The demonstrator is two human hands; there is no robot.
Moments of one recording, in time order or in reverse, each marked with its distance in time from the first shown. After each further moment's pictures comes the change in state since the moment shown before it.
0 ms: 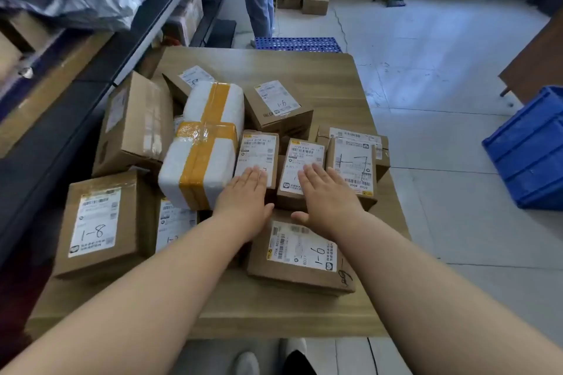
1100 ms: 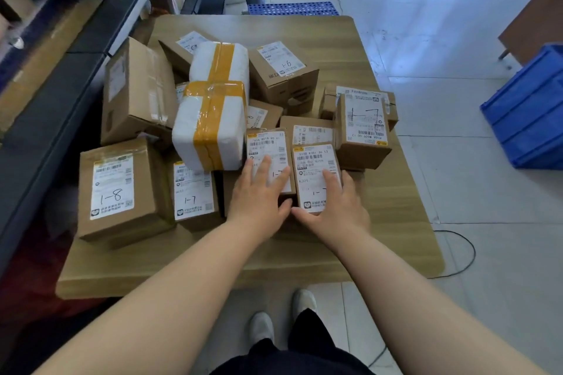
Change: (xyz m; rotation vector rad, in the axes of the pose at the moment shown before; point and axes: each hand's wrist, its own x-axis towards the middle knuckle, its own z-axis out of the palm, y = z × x) left_hand -0.064 0.002 0.050 -0.153 0.028 0.032; right_hand -0.075 -0.062 0.054 0.614 0.052 0.474
